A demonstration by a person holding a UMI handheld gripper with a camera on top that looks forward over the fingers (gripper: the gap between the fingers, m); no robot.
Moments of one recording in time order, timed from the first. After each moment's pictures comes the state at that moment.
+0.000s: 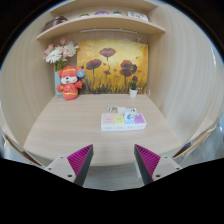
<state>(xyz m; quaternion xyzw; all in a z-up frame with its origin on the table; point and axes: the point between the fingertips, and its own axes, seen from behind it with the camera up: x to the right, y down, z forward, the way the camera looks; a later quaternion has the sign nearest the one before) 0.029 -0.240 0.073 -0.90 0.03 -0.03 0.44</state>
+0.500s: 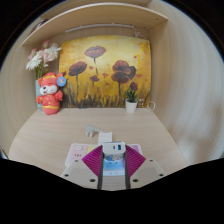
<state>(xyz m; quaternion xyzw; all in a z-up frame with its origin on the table) 0.104 -0.067 0.040 -0.87 0.02 -0.02 0.49</state>
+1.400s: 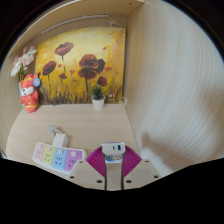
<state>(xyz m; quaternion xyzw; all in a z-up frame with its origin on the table) 0.257 -0.051 0.048 -0.90 0.02 -0.04 0.43</state>
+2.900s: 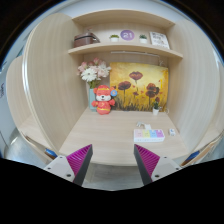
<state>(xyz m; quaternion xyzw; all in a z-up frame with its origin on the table) -0.089 -0.298 0.191 -0.87 -0.05 0.04 0.49</state>
